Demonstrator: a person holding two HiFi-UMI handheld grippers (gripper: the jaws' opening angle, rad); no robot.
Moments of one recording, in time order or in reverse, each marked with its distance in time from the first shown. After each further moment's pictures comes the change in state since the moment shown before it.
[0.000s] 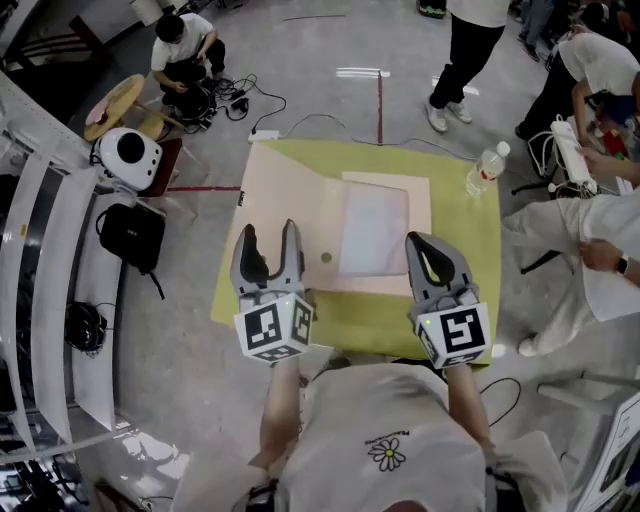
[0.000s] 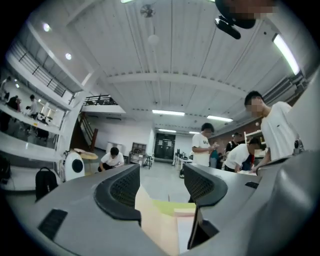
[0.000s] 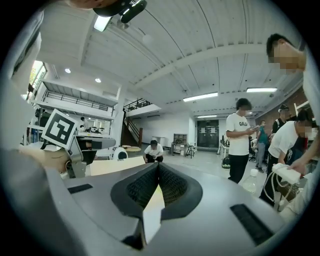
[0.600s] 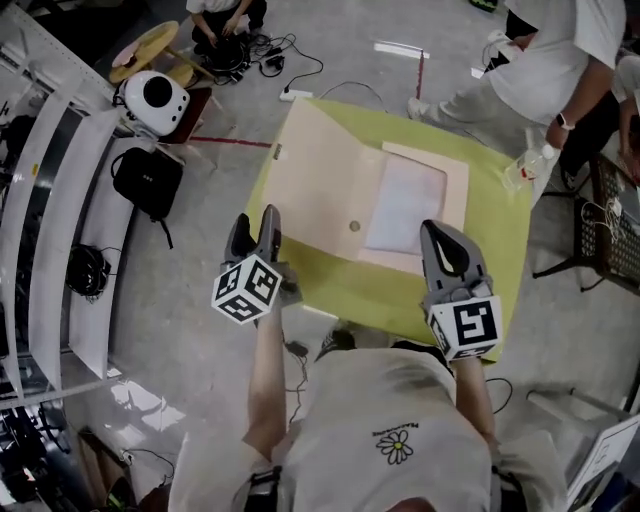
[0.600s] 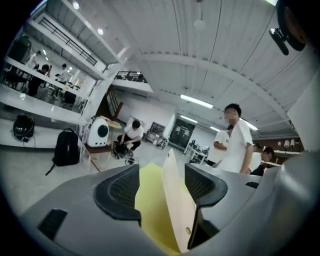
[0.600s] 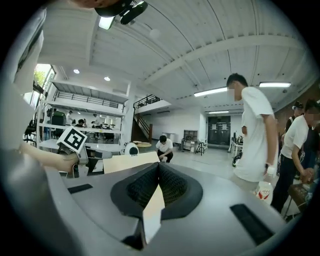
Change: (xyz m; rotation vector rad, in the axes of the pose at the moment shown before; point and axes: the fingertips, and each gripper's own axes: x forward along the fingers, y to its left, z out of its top) left arm -0.035 0.132 -0.093 -0.308 0.207 0.171; right arm 0.017 0.047 -0.012 -0.029 0.047 0.126
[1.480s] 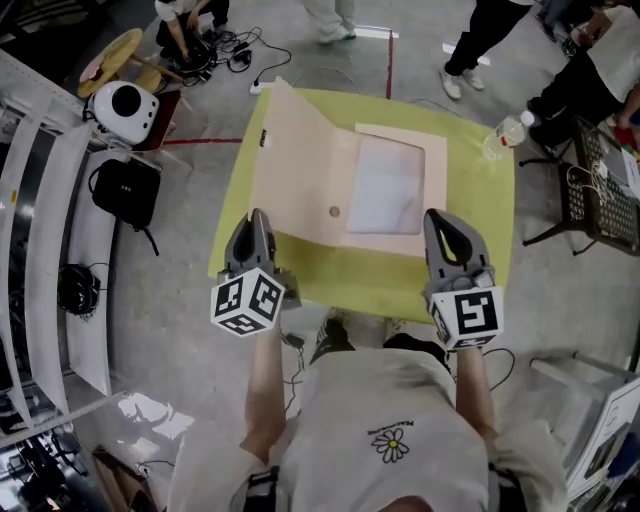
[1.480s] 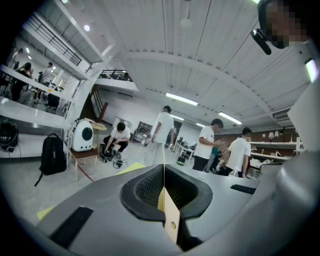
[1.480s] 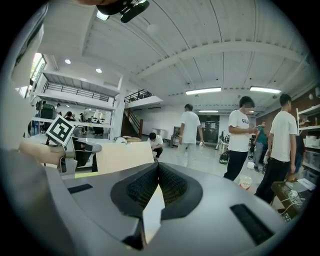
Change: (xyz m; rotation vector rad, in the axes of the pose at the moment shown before) left arm -0.018 -0.053 -0.005 0.096 0.006 -0.140; right arm -0.030 -0.021 -0.016 -0.008 0.056 -0.127
